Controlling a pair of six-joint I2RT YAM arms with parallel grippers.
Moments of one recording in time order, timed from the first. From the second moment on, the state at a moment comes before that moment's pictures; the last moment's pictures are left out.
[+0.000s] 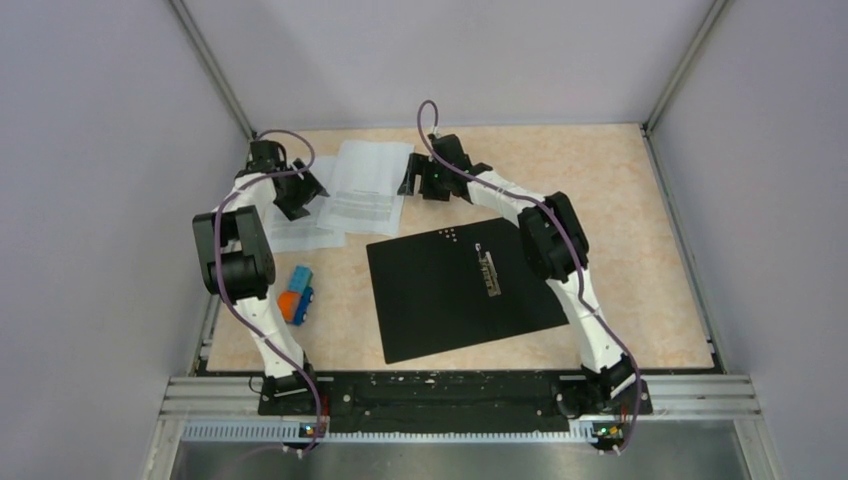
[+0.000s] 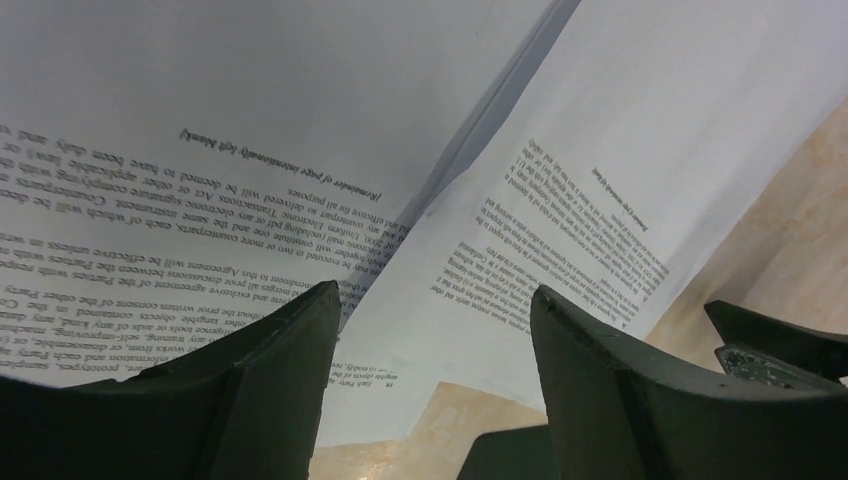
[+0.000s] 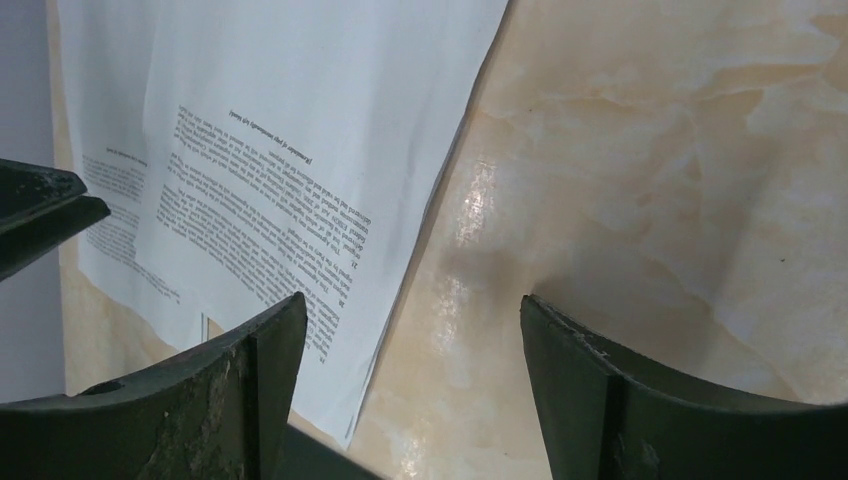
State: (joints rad) left arm 0.19 1.98 1.47 -0.46 0.23 -0.55; right arm 0.58 2.45 2.00 -0.21 -0.23 0.61
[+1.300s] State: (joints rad) left arm 0.19 1.98 1.34 -0.36 0.43 -0.74; right arm 0.61 2.55 2.15 -0.25 -0.29 0.63
